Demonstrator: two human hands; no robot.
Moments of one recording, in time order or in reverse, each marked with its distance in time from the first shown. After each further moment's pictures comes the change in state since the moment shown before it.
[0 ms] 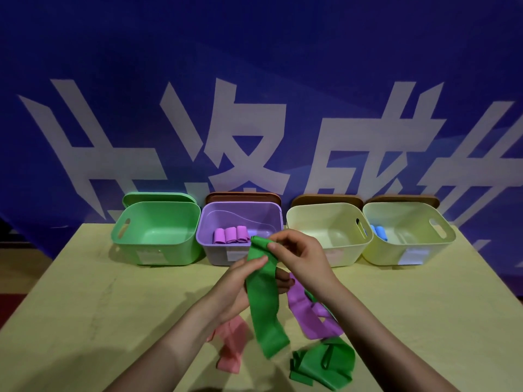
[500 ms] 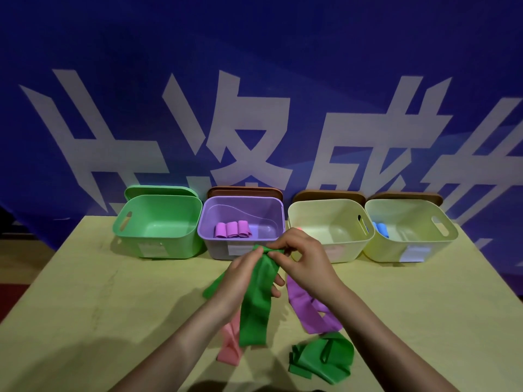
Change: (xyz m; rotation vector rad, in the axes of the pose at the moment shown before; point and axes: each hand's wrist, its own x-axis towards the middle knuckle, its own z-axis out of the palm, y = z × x) left_hand -0.006 -0.008 0.006 0.303 0.246 0.108; right_hand -0.004 0.017 -0.007 -0.378 -0.027 -0.221
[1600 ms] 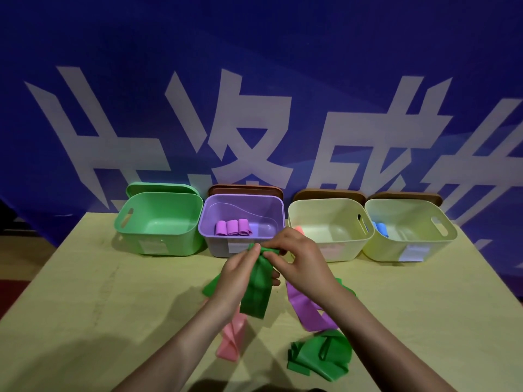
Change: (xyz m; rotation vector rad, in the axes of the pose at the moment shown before) left_hand -0.003 -0.007 0.002 -0.096 0.138 0.061; right_hand -0.004 -0.012 0.003 -0.150 -0.042 -0.081
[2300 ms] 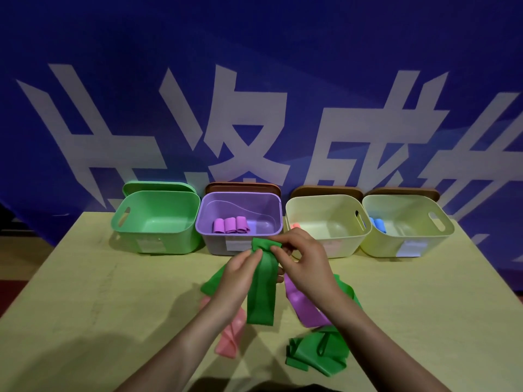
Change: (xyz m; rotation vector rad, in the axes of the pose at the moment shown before) left_hand 0.000 -0.005 0.005 0.064 0.021 0.008; right_hand -0.012 0.005 0.000 0.107 0.158 0.091
